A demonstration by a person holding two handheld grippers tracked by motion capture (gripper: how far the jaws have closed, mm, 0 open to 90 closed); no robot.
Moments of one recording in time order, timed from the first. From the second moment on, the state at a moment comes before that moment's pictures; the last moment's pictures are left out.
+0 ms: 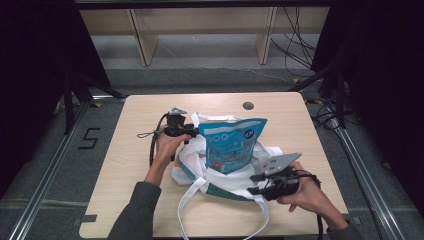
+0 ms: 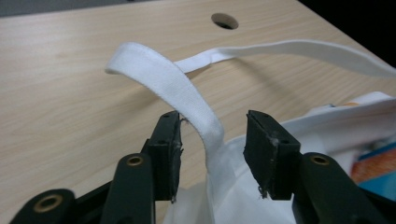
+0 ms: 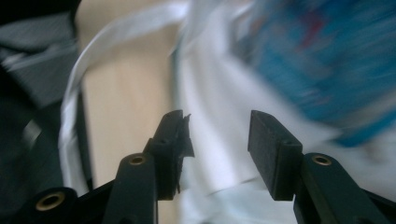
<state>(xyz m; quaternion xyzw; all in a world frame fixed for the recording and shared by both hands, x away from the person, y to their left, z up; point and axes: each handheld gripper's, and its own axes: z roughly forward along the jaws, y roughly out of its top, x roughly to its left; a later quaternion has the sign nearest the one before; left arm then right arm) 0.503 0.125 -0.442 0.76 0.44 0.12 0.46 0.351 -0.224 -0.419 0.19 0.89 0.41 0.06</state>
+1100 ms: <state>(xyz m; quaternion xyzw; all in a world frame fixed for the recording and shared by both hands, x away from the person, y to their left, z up) 0.448 0.145 -0.505 0.82 0.42 0.18 0.34 0.460 -0.259 -0.488 0.37 0.85 0.31 0.24</state>
